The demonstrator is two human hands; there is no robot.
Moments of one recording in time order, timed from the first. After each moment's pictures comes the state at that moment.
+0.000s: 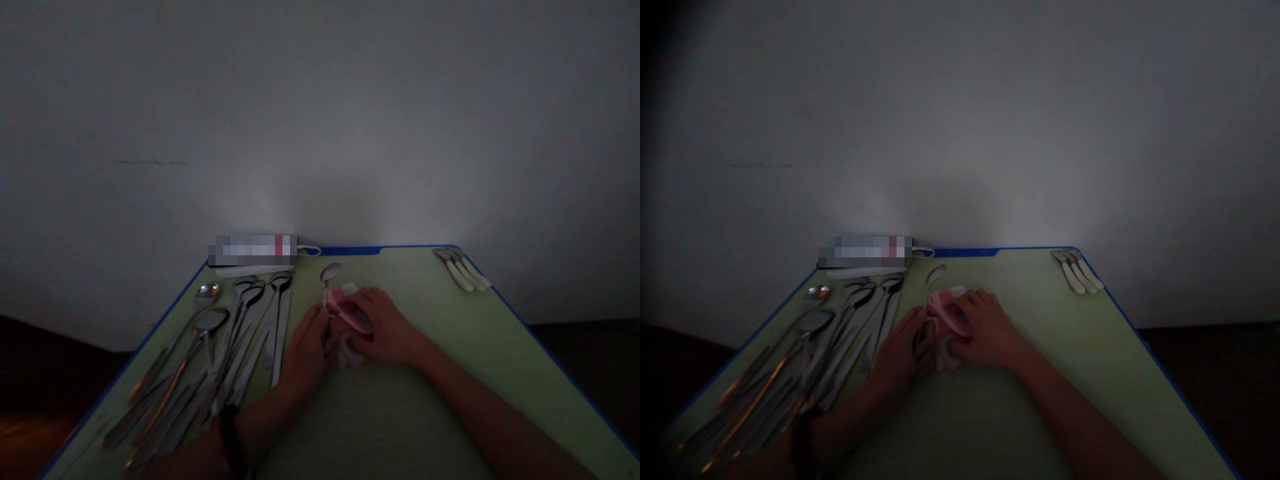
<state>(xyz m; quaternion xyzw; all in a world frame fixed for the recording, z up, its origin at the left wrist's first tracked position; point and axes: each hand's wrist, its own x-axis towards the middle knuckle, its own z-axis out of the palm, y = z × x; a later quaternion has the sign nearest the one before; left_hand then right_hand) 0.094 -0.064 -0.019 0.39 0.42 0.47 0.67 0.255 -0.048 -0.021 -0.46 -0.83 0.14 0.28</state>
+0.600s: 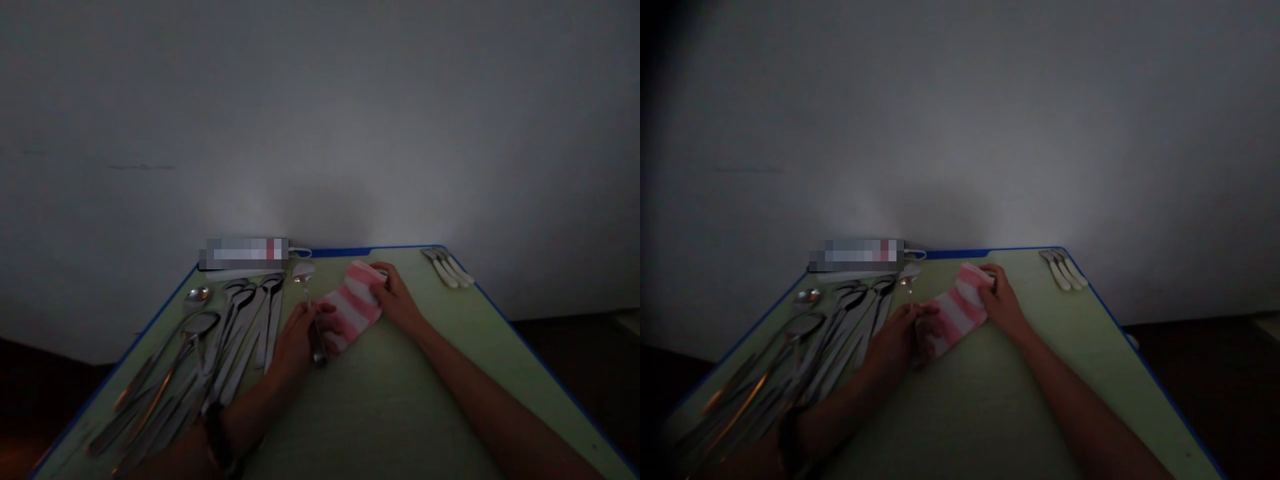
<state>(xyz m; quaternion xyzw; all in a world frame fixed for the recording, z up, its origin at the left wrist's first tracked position) 0.092 -0.056 -0.024 0.38 0.41 0.45 0.69 0.286 -0.027 -0.029 -0.55 -0.61 0.31 0.48</state>
